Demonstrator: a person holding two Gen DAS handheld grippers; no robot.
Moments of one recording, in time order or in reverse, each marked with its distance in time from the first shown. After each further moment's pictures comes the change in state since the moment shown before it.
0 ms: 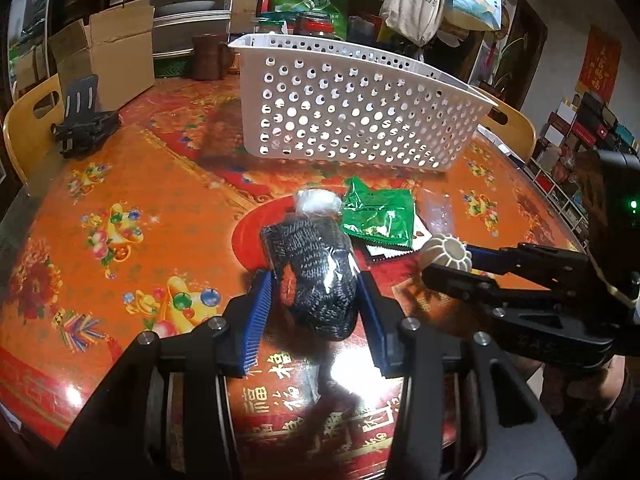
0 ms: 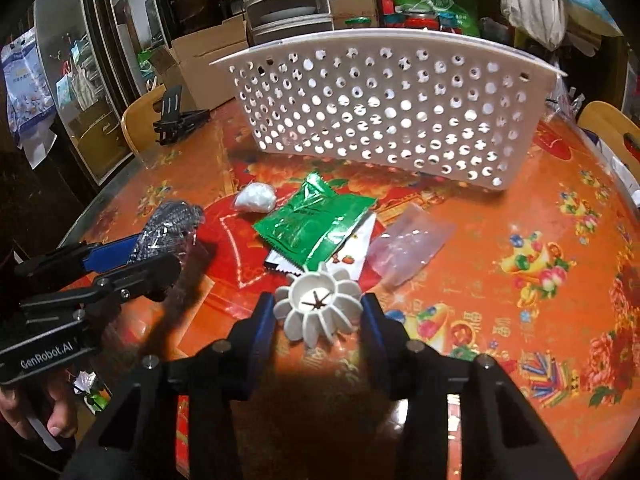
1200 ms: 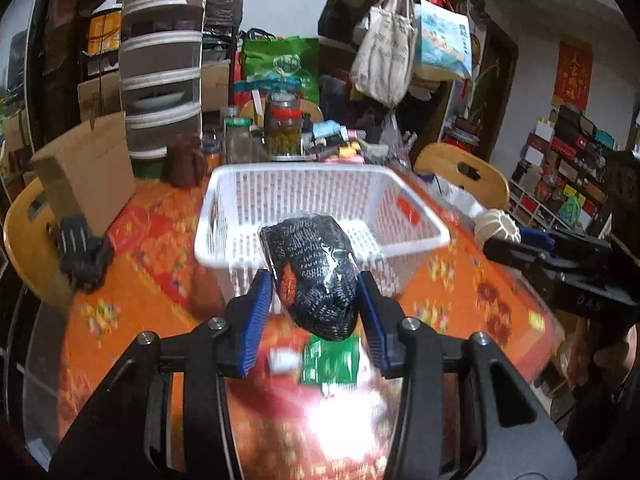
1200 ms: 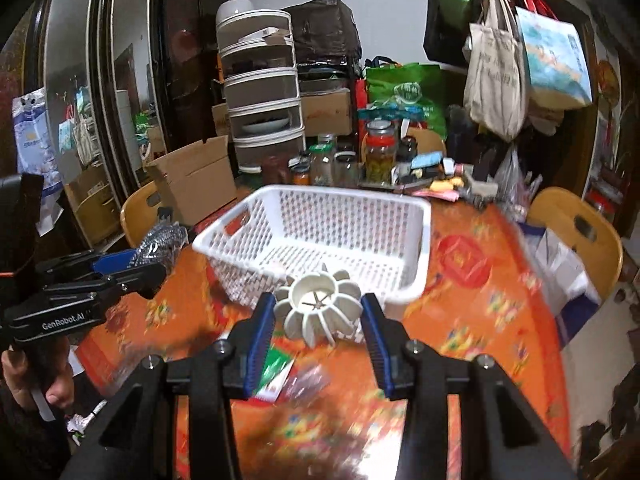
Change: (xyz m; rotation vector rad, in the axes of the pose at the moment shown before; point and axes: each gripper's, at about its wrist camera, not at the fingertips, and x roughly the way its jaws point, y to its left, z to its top) left arm -0.073 -0.044 0.156 0.076 -0.164 -0.039; right arm -0.144 -0.051 0.111 -0.031 -0.255 -0.077
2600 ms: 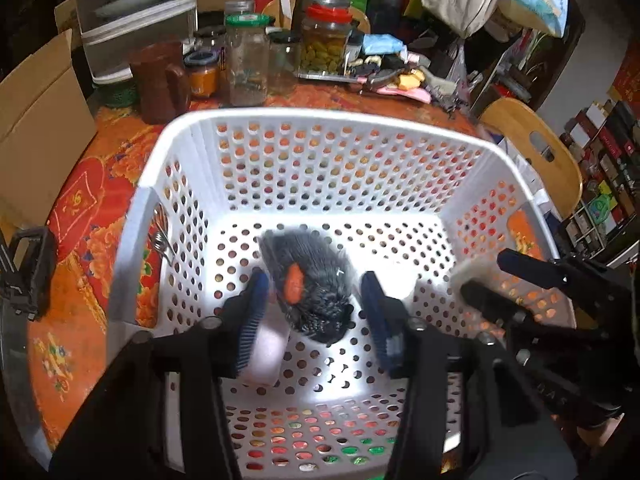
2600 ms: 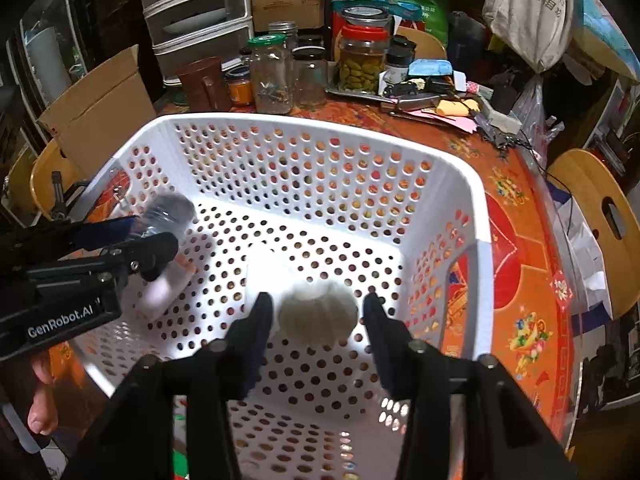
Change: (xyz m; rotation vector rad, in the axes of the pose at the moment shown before) left arm 0.238 0.044 0.072 -0.115 0.355 0.067; right arm 0.215 -0.040 0.054 0.014 0.405 -0.105
